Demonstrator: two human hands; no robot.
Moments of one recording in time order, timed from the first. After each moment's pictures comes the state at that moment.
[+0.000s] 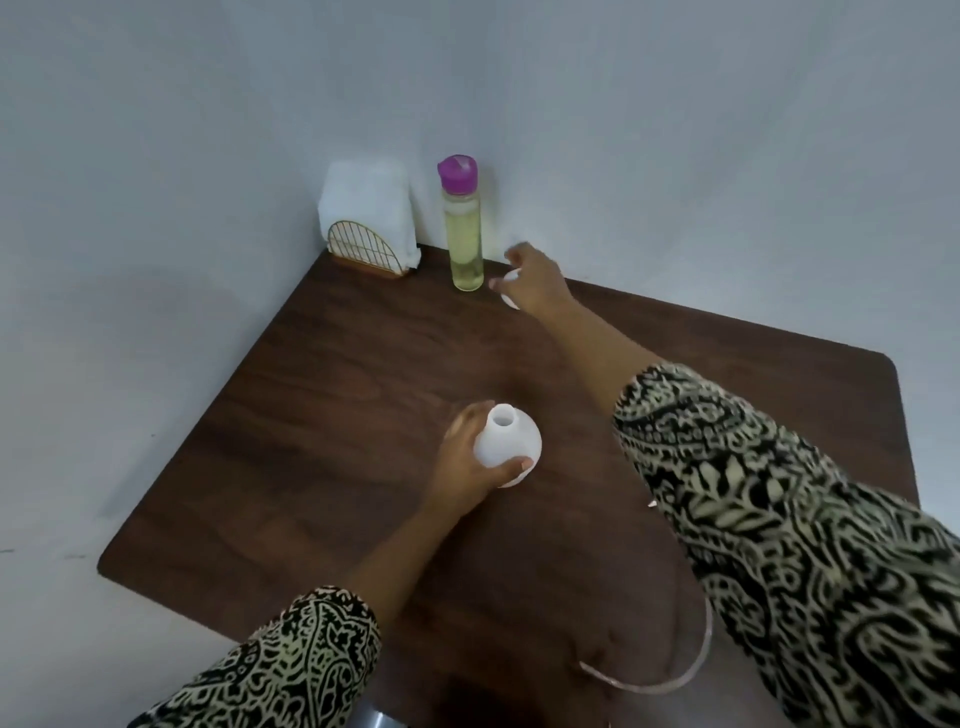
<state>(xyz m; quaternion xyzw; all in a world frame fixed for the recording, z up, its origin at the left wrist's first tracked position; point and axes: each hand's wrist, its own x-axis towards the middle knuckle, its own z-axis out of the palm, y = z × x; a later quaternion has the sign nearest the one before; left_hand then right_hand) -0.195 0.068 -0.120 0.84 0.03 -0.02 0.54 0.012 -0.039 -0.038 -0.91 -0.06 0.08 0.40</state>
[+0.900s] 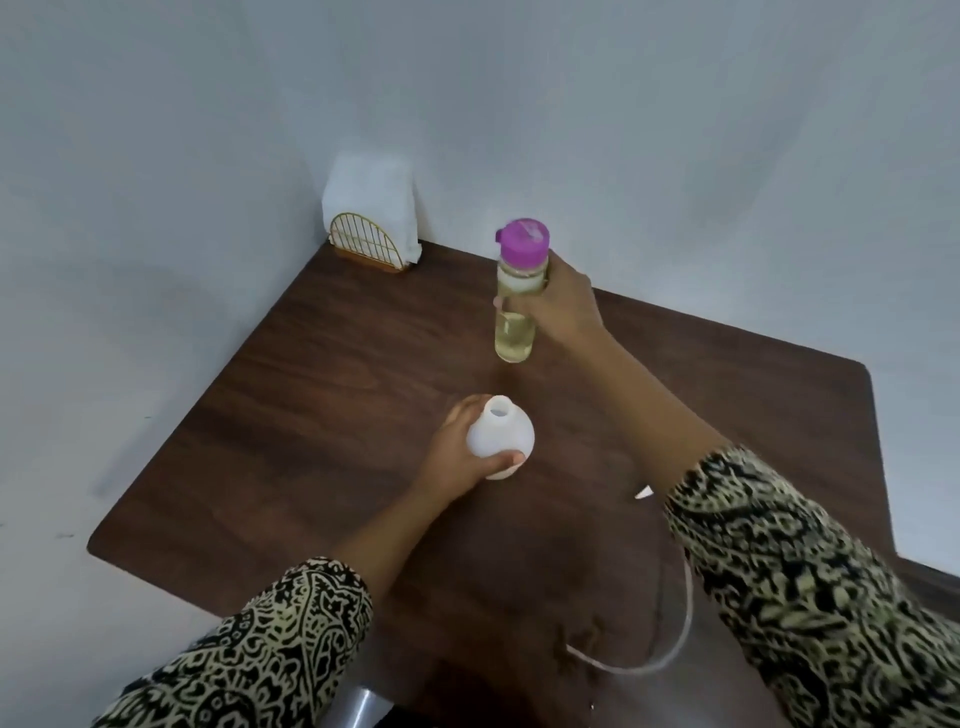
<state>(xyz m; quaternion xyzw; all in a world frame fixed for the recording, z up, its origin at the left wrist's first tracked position) -0.195 0.073 -0.117 0.84 0.02 -0.05 0.54 -0.048 -0.065 -0.009 -0.87 -0.04 0.06 0.49</state>
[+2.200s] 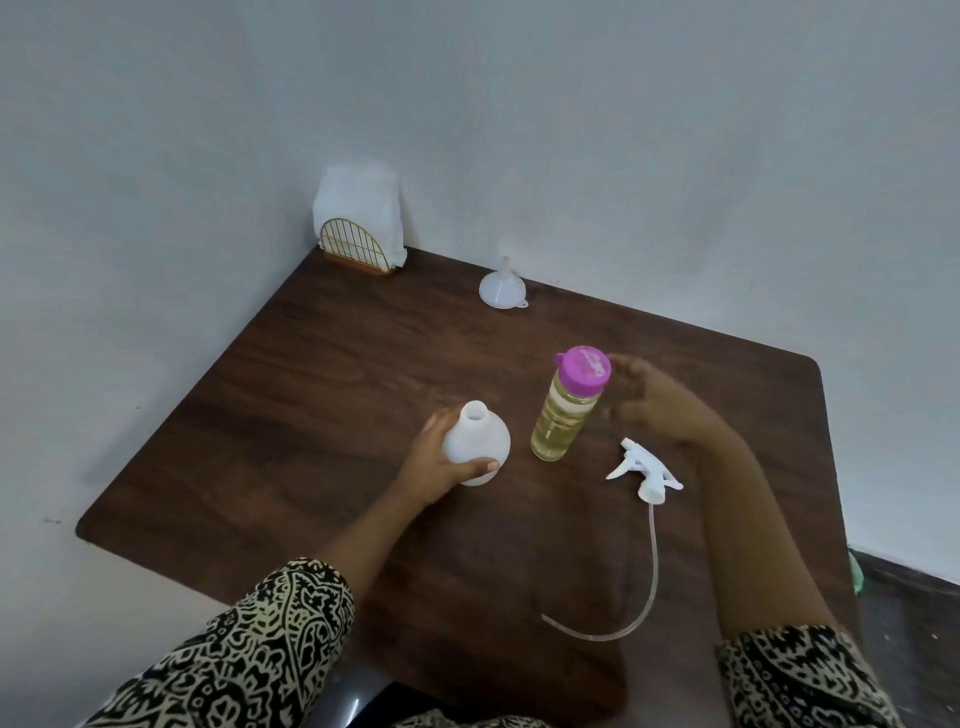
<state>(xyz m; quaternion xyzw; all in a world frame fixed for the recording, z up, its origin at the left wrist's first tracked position) -0.226 0.073 -0.120 0.84 0.03 -0.06 0.54 -0.160 -0.205 -0.018 -0.84 -0.03 0.21 0.50</state>
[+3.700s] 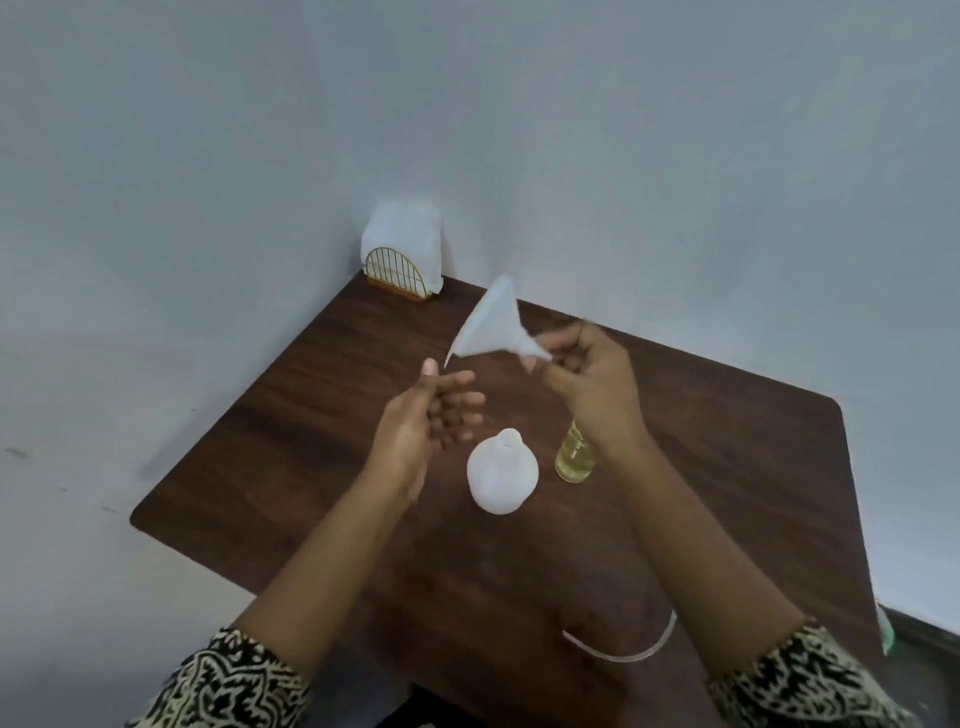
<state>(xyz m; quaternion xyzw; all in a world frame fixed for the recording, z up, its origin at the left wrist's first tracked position) -0.256 0.094 0.029 0.59 0.19 -0.02 0.79 -0.206 -0.074 0.061 -0.71 -0.08 0.00 0.70</state>
